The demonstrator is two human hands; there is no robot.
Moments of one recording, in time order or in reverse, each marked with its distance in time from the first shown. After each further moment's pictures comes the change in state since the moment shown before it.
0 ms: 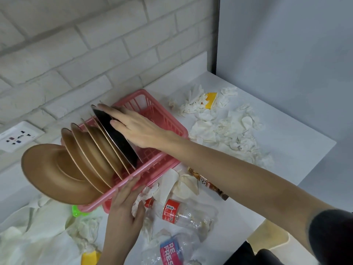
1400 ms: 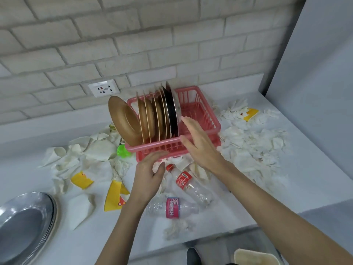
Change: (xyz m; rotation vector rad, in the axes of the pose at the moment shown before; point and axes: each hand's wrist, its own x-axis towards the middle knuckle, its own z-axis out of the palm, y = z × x) left_hand -0.046 0.074 -0.020 -0.209 0.333 -0.179; right_hand -0.146 -0.048 -0.018 0.067 -0.100 0.140
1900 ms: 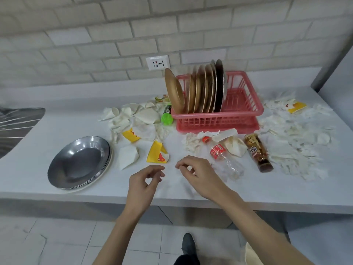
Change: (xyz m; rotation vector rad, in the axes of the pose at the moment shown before) left_hand -0.181 -0.012 -0.072 -0.098 0.209 -0.394; right_hand -0.137 -0.069 0.102 0.192 -0.305 -0.086
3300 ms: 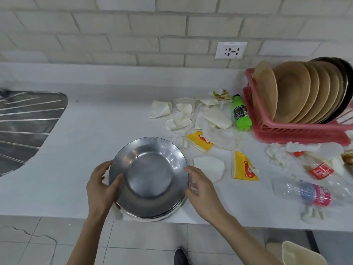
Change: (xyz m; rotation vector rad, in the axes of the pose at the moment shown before) left_hand 0.139 -0.263 -0.329 0.045 0.249 -0.176; right_hand 0.159 -0.069 0.298 0.032 0.043 0.292
